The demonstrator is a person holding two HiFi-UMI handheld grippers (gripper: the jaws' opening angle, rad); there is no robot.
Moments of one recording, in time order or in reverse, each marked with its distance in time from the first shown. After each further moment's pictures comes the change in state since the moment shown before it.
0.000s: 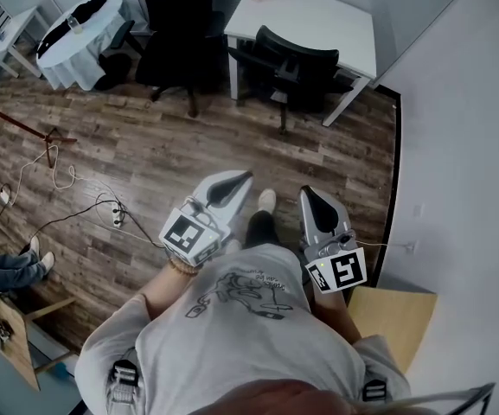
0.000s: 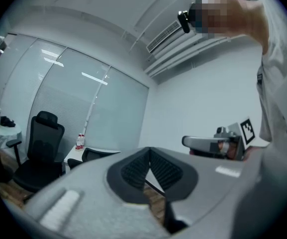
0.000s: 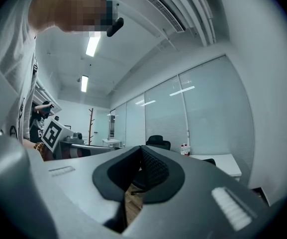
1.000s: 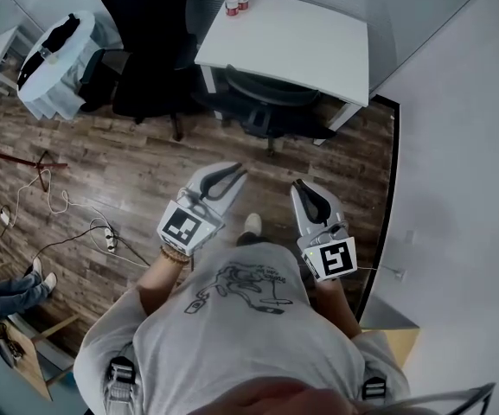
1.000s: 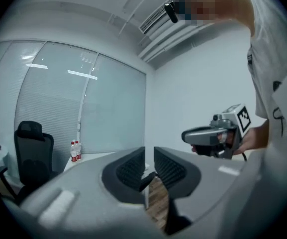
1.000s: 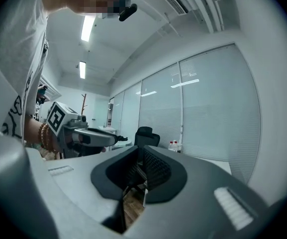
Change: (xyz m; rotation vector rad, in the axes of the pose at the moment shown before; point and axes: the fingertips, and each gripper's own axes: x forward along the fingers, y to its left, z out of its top) left arm 0.259 0.161 0.003 0.147 0.117 -0.026; right arm 0.166 -0.256 -0.024 -0.097 0.105 0.018
